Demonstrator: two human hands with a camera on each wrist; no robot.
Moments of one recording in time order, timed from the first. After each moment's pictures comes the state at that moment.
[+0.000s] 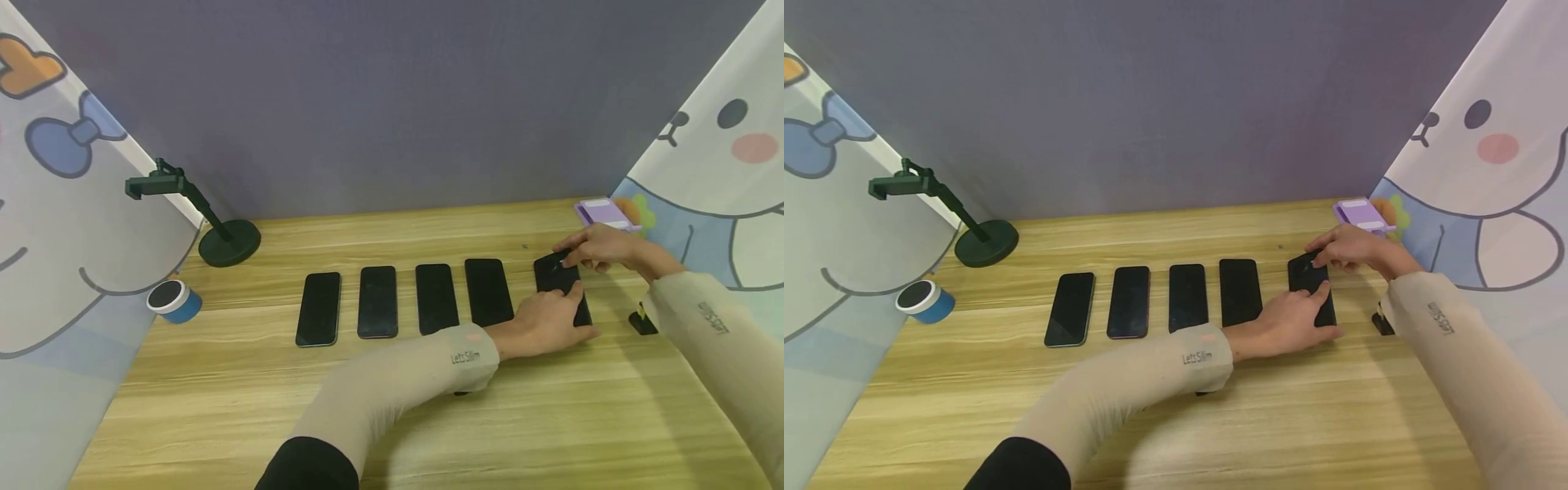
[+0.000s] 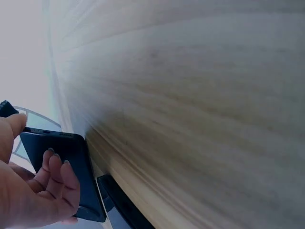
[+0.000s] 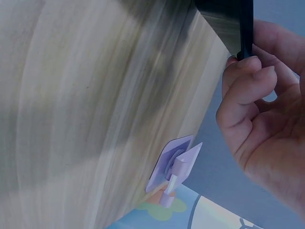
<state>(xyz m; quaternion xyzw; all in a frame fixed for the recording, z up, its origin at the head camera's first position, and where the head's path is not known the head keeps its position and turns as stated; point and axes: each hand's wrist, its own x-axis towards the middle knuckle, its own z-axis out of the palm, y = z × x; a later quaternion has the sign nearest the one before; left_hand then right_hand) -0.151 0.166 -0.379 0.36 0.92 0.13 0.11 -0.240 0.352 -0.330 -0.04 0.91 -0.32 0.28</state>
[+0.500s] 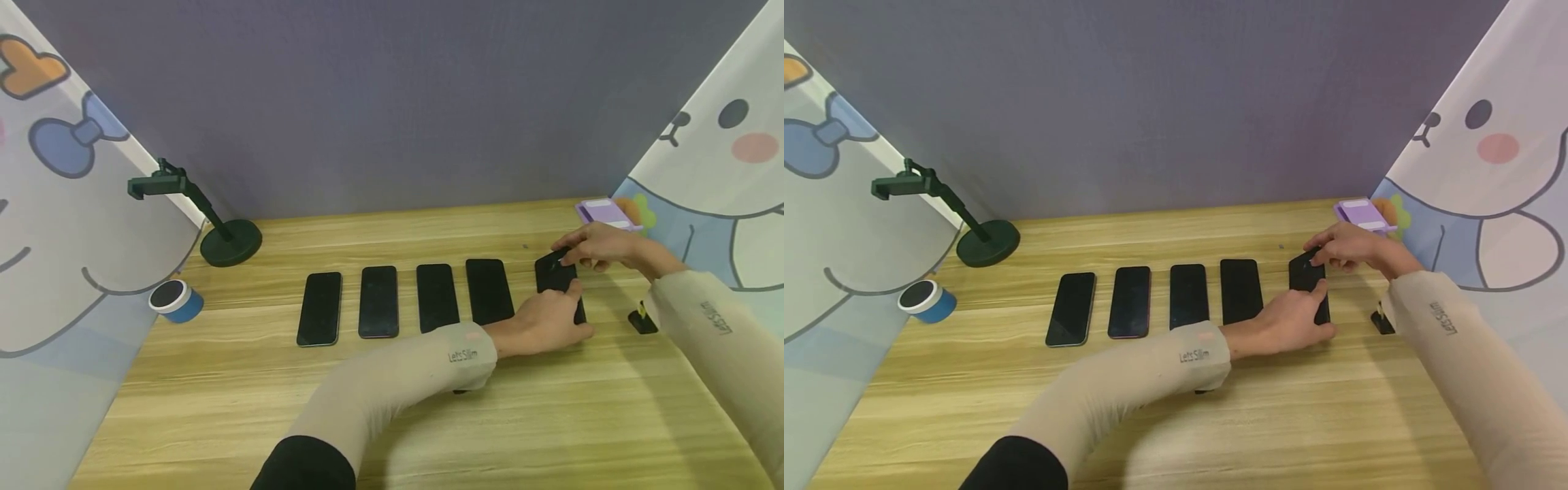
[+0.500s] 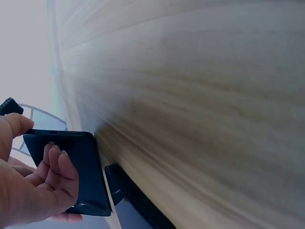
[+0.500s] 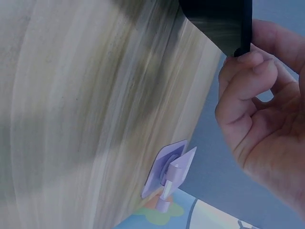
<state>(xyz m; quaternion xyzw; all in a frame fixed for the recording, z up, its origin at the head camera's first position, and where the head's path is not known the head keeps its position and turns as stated) -0.151 0.162 -0.373 0.35 0.90 0.19 0.15 -0.240 0.348 -0.325 -0.04 0.90 -0.32 0.29</state>
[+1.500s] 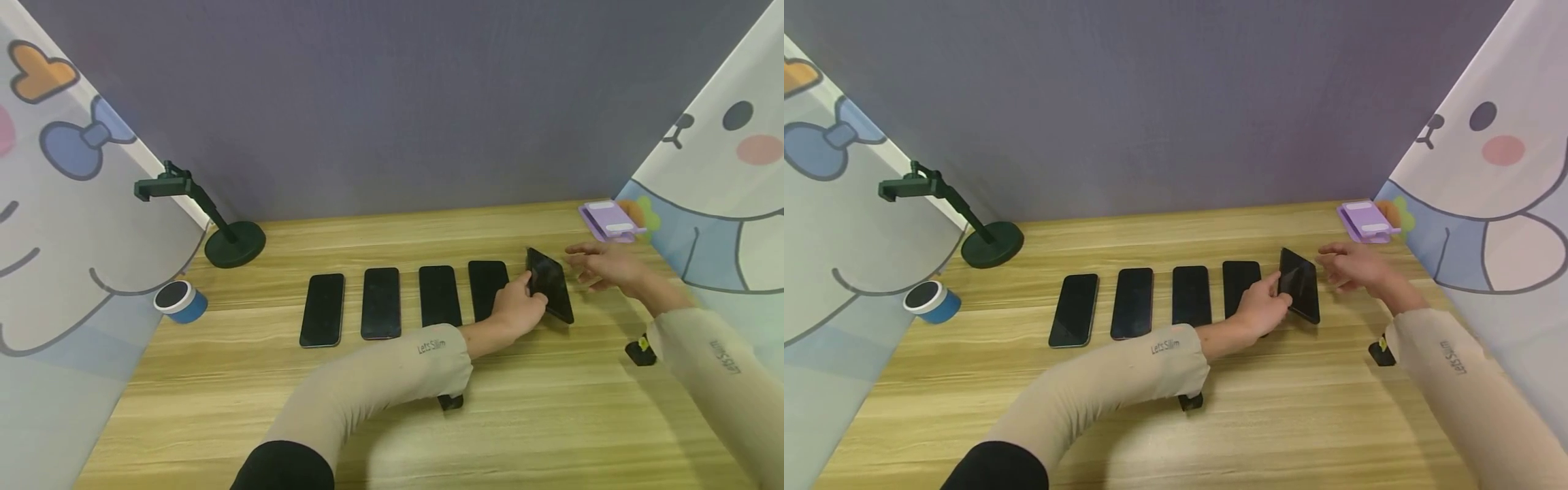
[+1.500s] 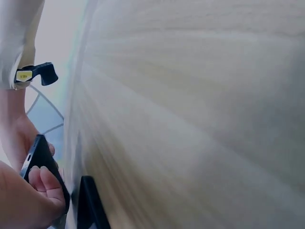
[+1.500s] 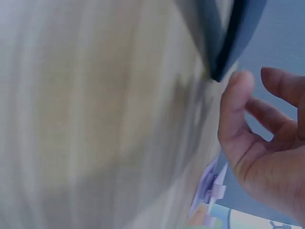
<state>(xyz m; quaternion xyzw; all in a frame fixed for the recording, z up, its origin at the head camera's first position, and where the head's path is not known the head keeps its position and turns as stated) -0.158 0.130 -0.384 0.07 0.79 0.58 0.20 -0.216 0.358 -0.361 0.00 0.89 -0.39 0.22</state>
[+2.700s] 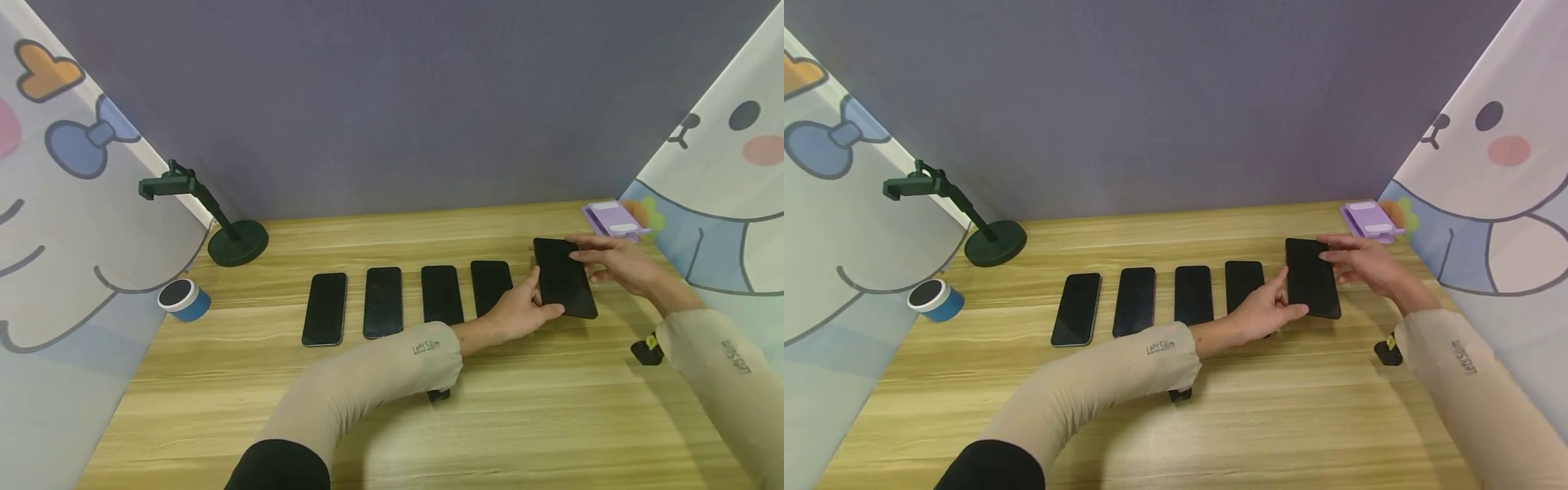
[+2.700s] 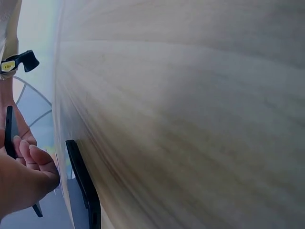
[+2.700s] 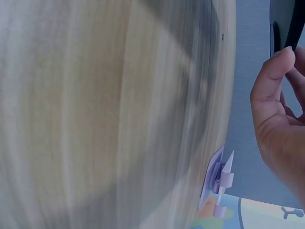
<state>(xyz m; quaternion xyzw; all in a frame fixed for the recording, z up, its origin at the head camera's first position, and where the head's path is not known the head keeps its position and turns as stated) -0.165 0.113 -0.388 0.22 0.79 0.53 0.24 -0.216 0.371 -0.365 -0.02 0.83 -0.54 0.16</state>
